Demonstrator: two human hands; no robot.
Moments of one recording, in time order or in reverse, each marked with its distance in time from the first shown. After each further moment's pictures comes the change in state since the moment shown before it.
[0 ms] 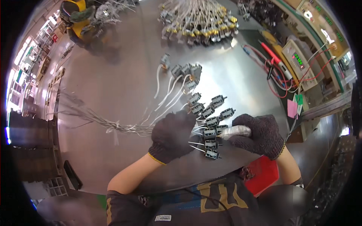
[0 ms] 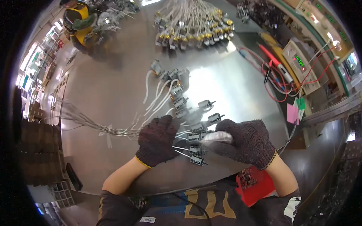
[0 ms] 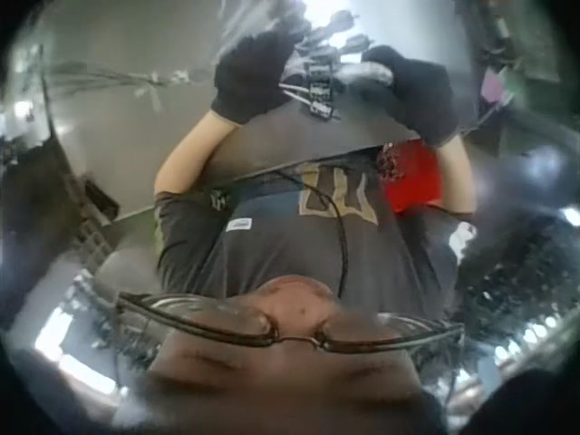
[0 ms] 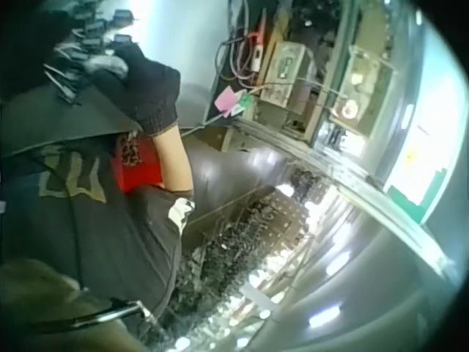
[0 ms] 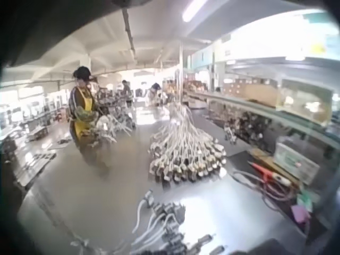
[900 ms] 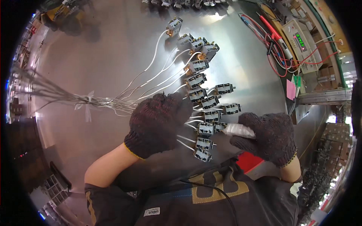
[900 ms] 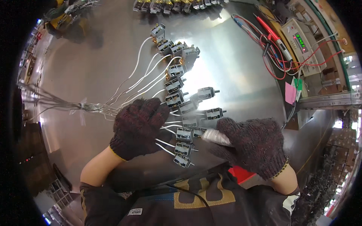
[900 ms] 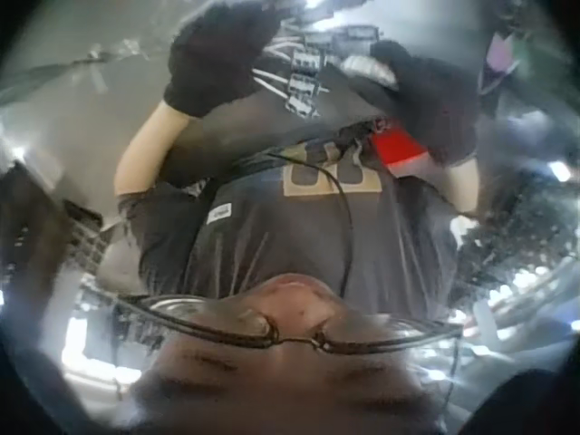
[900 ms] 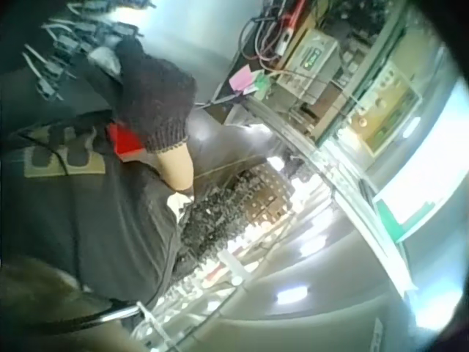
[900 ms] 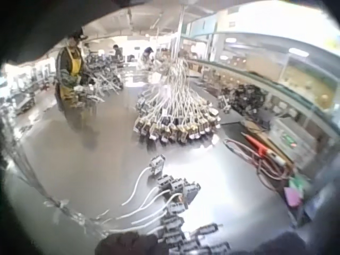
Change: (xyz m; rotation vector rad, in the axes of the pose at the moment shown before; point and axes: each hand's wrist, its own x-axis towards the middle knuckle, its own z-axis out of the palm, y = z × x) left_hand -0.001 0.014 -0.062 -0.104 -0.261 0.123; right_hand -0.020 -0.058 -0.054 -0.328 -0.290 0.111
